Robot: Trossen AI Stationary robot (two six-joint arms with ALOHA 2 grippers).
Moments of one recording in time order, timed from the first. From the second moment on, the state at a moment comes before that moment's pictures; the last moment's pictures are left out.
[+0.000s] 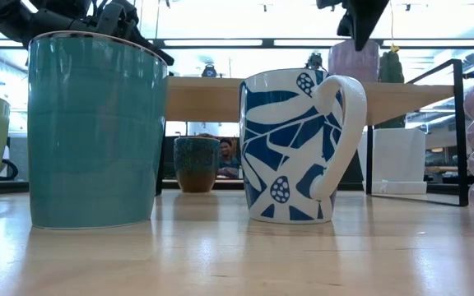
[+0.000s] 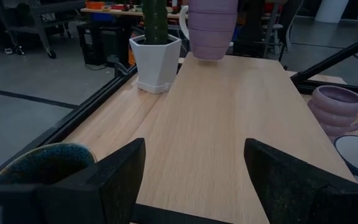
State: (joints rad) left arm 0.19 0.87 0.41 0.27 -0.07 -0.05; right arm -0.20 1.49 1.70 -1.57 -0.03 -0.04
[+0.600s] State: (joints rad) left arm 0.19 0.87 0.41 0.27 -0.07 -0.06; right arm -0.23 1.51 1.70 -1.57 -0.03 -0.06
